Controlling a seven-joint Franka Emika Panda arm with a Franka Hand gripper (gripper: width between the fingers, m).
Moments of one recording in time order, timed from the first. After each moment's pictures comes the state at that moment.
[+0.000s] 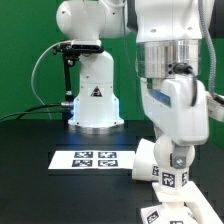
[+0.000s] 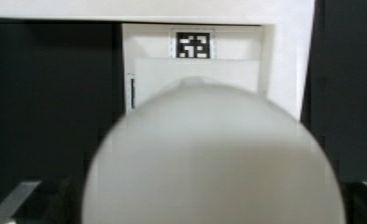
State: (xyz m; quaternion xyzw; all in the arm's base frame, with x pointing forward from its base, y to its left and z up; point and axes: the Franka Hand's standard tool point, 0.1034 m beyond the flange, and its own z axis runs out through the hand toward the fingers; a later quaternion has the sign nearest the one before) arm 0.619 0.088 0.113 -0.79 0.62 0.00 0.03
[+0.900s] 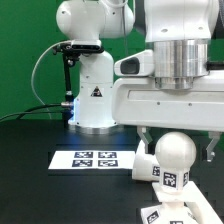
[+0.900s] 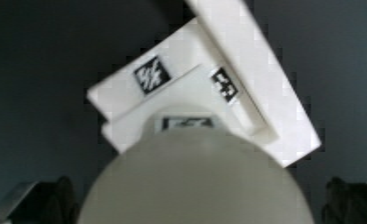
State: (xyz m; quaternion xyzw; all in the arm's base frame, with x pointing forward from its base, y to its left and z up) arm 0.624 0.100 0.115 -0.99 0.13 -0.04 0.02
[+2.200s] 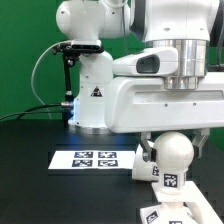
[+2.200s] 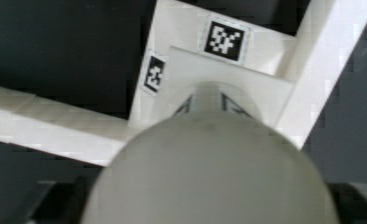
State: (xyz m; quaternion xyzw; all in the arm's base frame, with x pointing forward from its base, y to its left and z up) arm 0.625 0.089 0.113 -0.99 -0.13 -0.05 -0.01
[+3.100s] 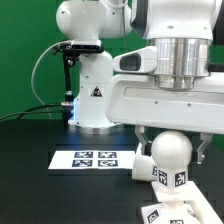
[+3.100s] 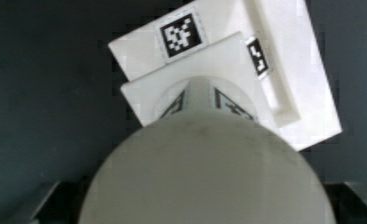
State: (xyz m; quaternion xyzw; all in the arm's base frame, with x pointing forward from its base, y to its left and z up) arm 0.624 0.091 0.112 -0.95 0.33 -0.02 -0.01
